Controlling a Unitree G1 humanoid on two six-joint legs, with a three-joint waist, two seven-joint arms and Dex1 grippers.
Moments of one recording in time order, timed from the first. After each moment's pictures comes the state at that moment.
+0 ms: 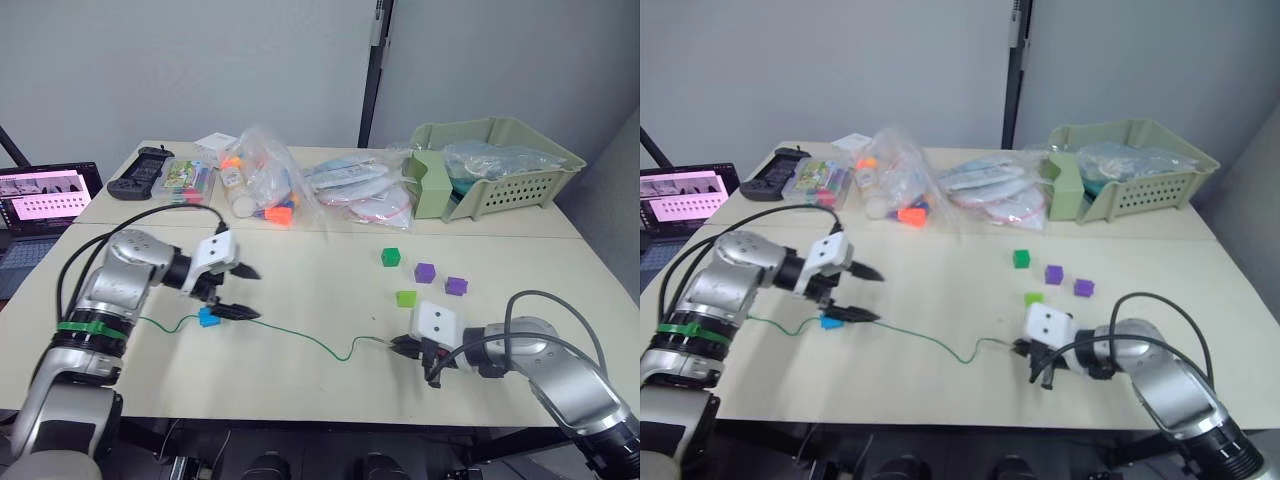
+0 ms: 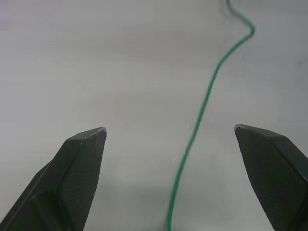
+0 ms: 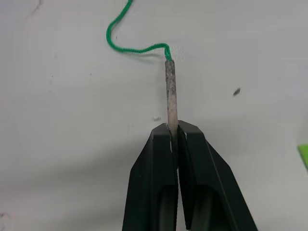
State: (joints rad) left arm -0.75 0.70 -0.17 0.30 -0.15 0.25 -1.50; right arm -0.26 -0.82 0.24 -0.37 0.16 0.51 0.98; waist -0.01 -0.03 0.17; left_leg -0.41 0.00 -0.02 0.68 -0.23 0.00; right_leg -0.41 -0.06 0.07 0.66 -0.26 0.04
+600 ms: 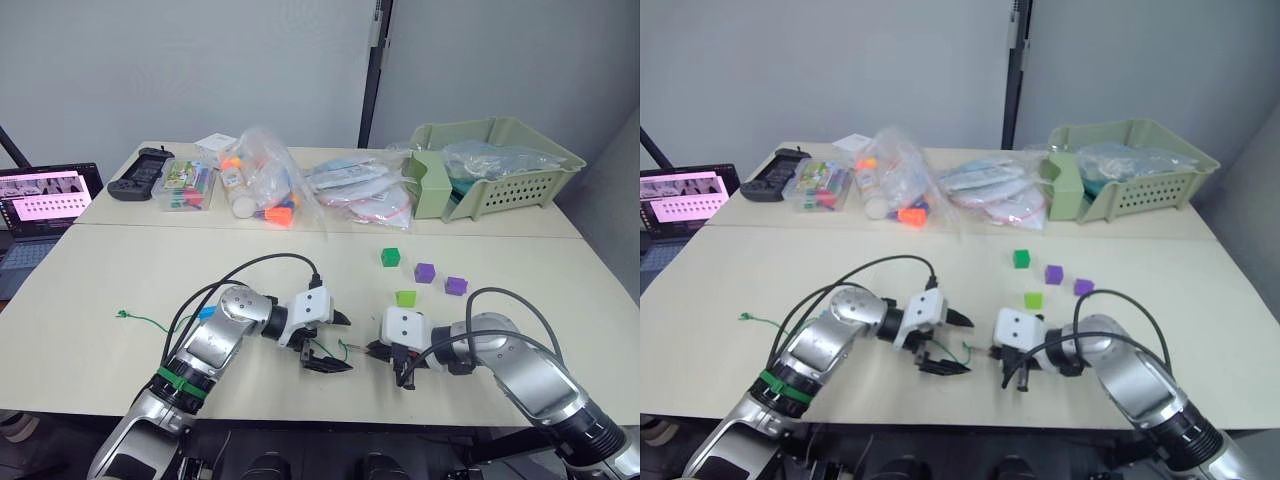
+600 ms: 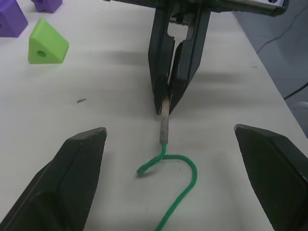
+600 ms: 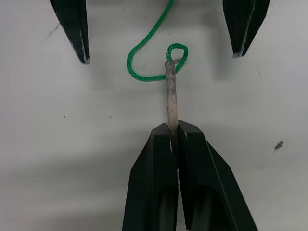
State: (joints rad) left arm -0.56 0.44 -0.38 0.07 -0.11 0.29 -1.24; right arm -0.35 -0.76 0.37 -0.35 0.10 0.55 0.99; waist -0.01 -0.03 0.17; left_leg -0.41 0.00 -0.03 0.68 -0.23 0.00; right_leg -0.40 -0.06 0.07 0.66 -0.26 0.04
